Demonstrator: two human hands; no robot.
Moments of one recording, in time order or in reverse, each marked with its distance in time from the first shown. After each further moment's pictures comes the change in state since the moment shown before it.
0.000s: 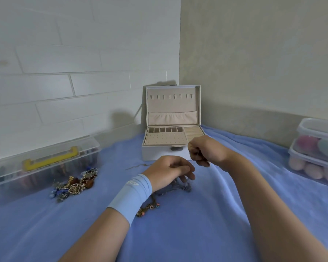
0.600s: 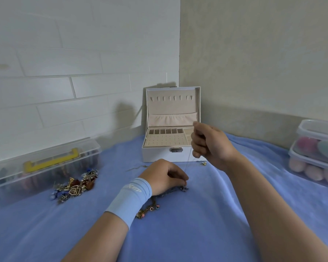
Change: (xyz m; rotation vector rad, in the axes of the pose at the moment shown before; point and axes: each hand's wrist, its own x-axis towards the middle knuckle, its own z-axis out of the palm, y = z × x) left_hand -0.005 -0.004 -0.007 0.404 0.058 -0.013; right_hand -0.003 -0.010 -0.001 0.472 0.170 -0.140
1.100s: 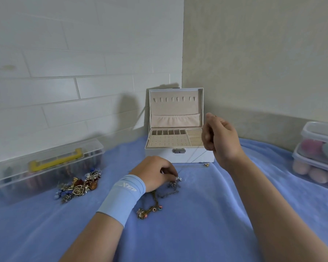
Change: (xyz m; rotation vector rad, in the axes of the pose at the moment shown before) left_hand -0.006 -0.010 -0.024 0.234 0.097 -0.025; right_hand -0.001 -0.007 0.002 0.003 0.209 -0.257
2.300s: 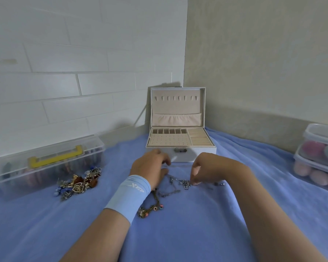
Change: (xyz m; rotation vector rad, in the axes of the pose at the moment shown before) left_hand 0.008 -0.010 0.009 0.299 0.196 -0.002; right_hand -0.009 0.027 -0.003 -1.260 -0.665 0.386
